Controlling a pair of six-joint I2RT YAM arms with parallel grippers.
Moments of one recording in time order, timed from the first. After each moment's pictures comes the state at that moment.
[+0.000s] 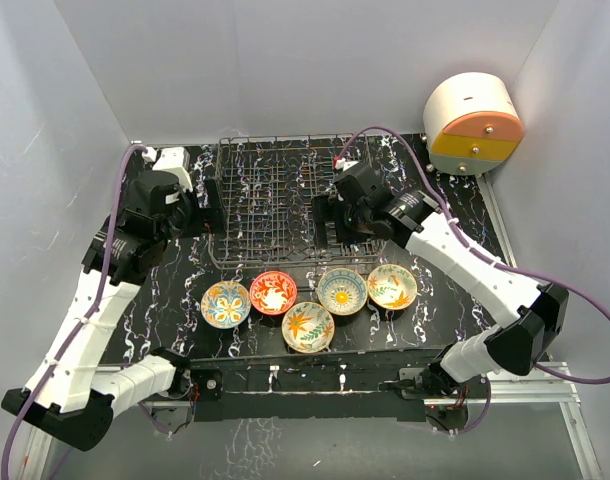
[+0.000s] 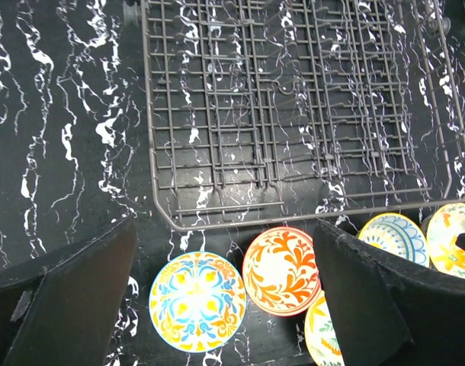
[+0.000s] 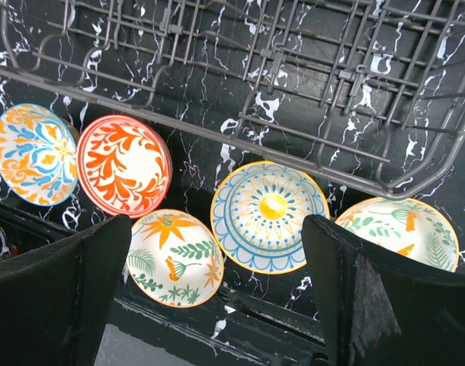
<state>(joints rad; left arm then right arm) -0.41 1.03 1.33 -0.89 -0.18 -0.34 0.74 1.44 1.48 -0.93 0.09 0.48</state>
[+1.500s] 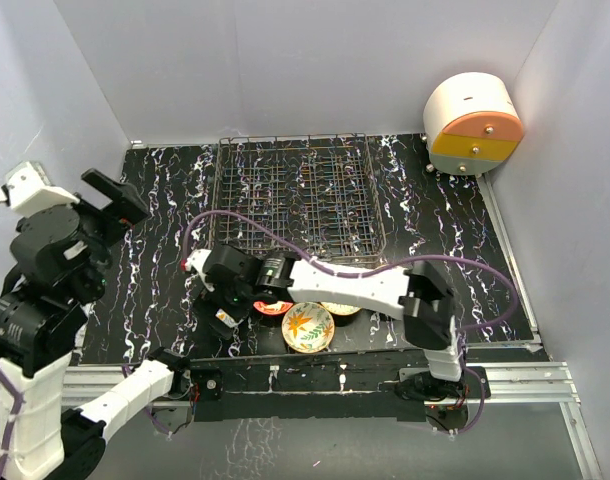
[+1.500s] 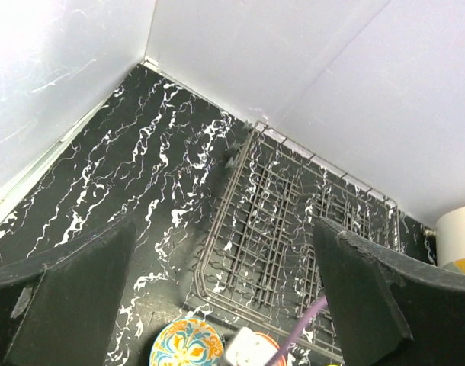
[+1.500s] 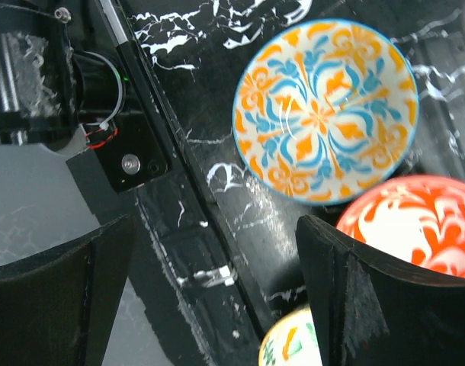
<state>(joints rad) -0.41 0.85 1.65 -1.04 -0.69 -0.54 1.26 1.91 1.71 -0.66 -0.12 0.22</state>
